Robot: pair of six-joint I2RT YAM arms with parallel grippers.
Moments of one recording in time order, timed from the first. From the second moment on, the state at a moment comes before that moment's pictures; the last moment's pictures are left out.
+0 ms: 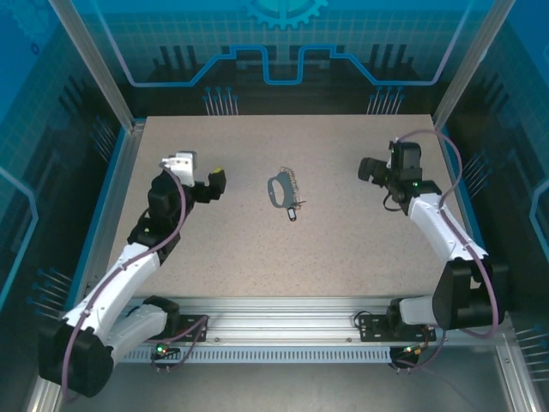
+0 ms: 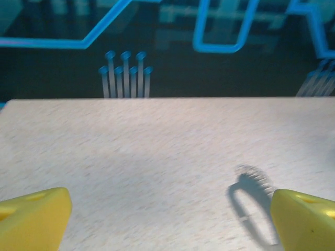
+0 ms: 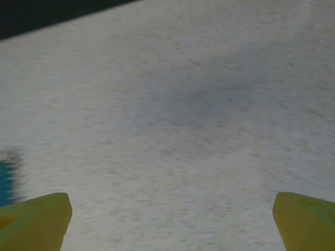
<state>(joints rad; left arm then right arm) -0.24 0.96 0.64 0.07 -0.14 -0.14 0.05 1.35 0.95 -0.33 0.13 0.28</state>
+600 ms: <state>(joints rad) -0.05 1.42 0.30 0.74 -0.15 -0.11 0.04 1.47 0.50 0.40 0.07 0.00</state>
